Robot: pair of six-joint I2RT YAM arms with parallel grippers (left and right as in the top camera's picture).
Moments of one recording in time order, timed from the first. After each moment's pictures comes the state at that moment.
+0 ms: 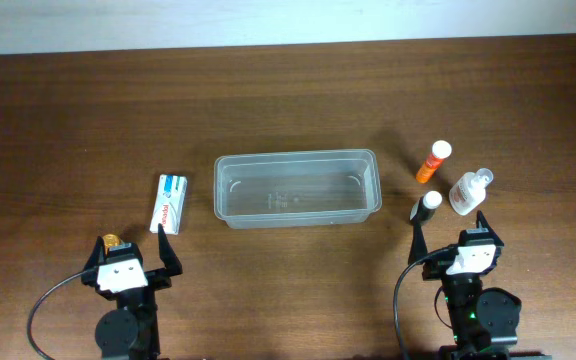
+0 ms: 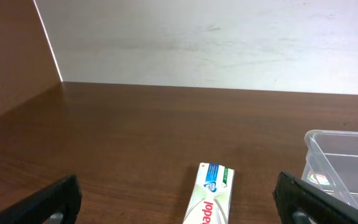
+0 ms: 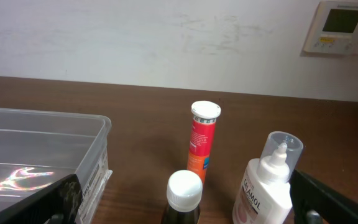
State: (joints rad) left arm 0.05 0.02 0.01 -0.07 -0.15 0.01; right arm -0.01 0.01 0.01 -0.07 -0.03 -0.06
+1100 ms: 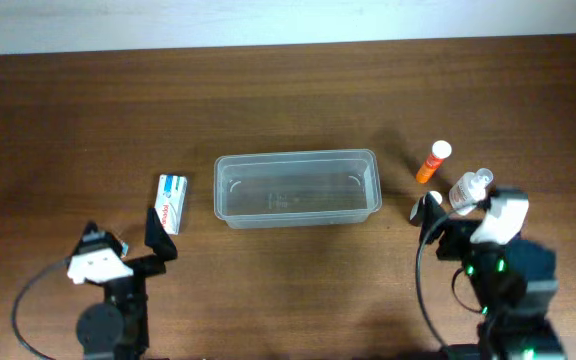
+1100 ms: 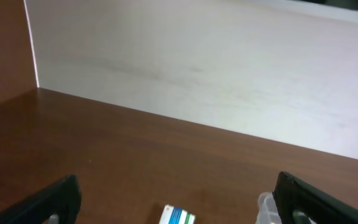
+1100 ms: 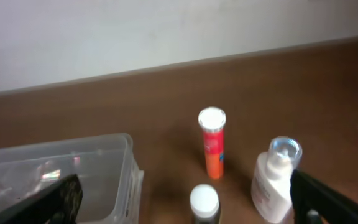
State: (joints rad) left arm 0.05 0.23 0.21 0.01 -0.10 -0.18; right arm -0.01 0.51 0.56 -0.42 -0.03 0.15
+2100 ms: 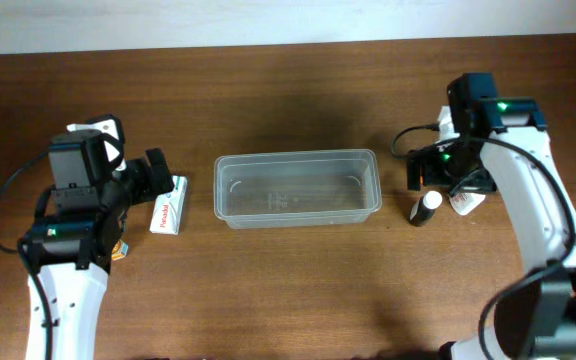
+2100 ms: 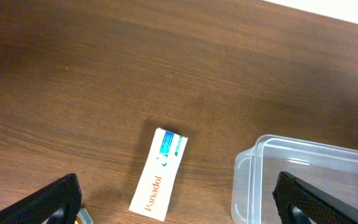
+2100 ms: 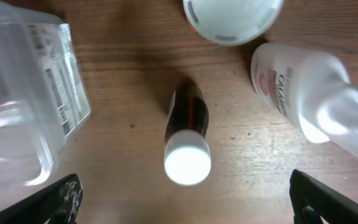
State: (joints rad) left arm 0.05 1.18 1.12 -0.72 0.00 -0.18; right arm -0.01 1.71 1.48 -1.28 -0.02 0.09
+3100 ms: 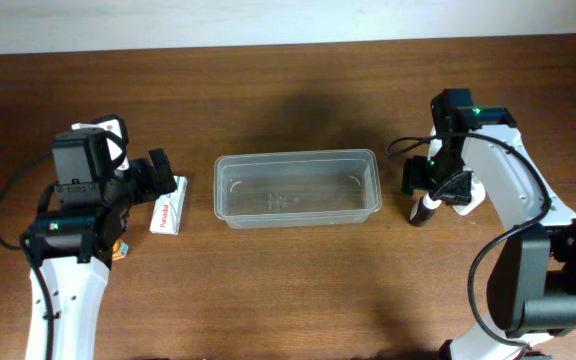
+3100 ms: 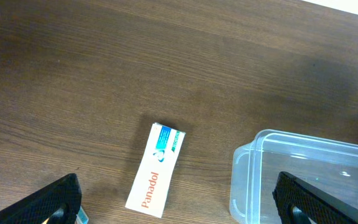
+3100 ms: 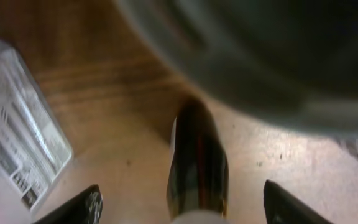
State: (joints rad) left arm 0.05 1.20 1.12 -0.73 0.02 -0.18; right arm -0.01 1.82 1.38 -1.16 -0.04 0.23
